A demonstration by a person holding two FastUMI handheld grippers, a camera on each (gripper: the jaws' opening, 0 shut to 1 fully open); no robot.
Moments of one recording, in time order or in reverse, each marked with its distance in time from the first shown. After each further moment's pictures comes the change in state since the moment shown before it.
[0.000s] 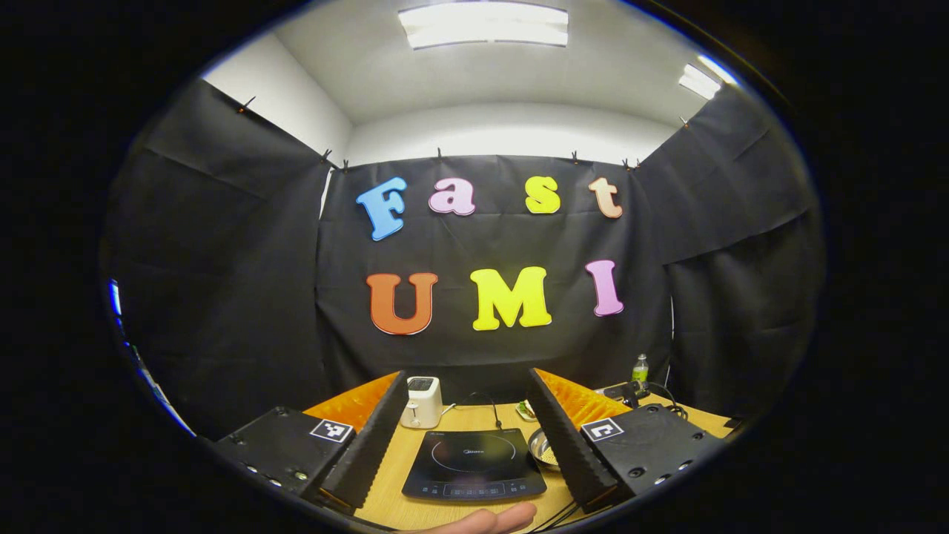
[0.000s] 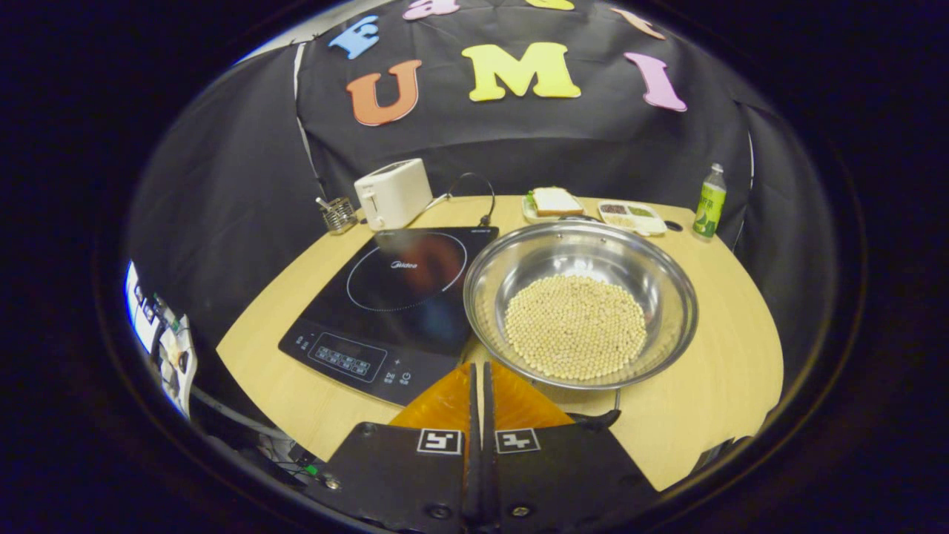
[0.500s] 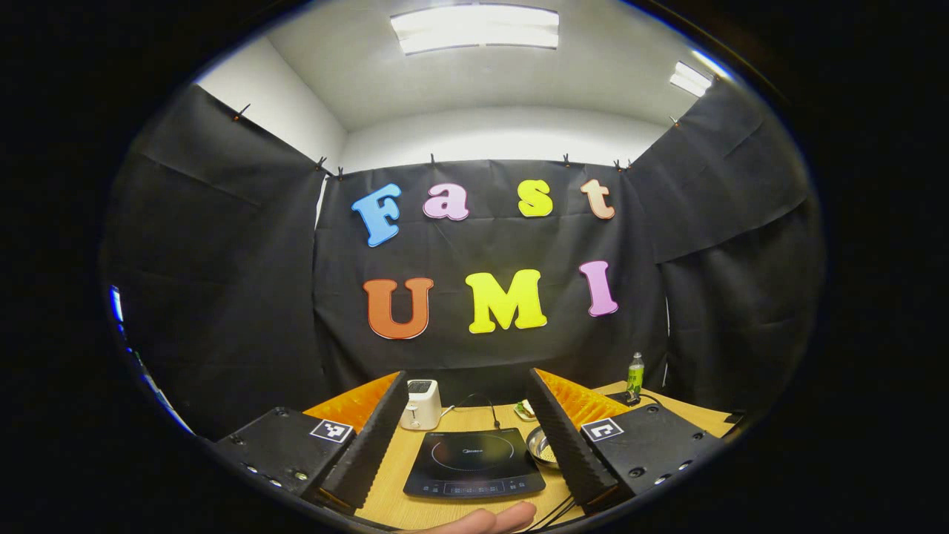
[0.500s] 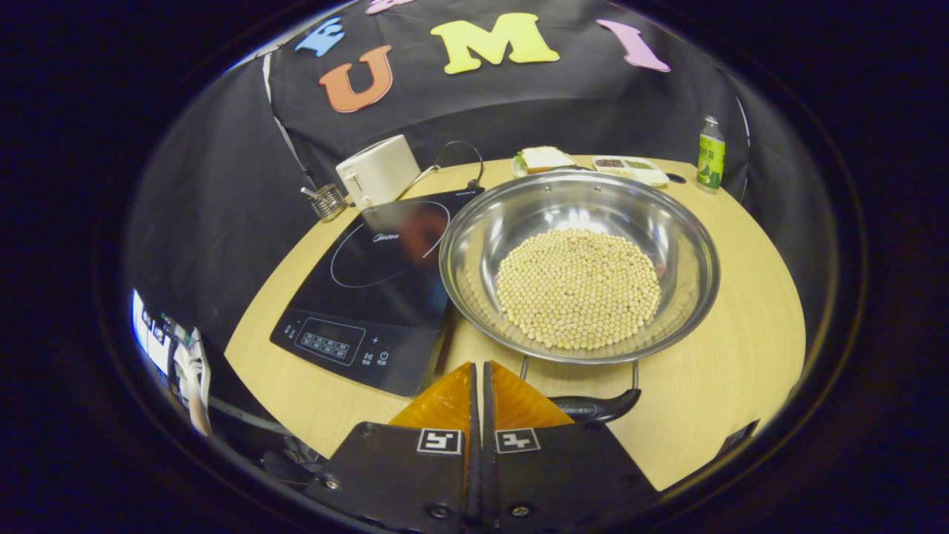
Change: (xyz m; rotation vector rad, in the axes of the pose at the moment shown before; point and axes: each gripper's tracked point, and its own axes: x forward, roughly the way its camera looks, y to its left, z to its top) left arm -0.015 -0.010 0.002 0.006 -0.017 -0.014; right arm 0.012 -0.021 -0.023 0.086 0.096 0.045
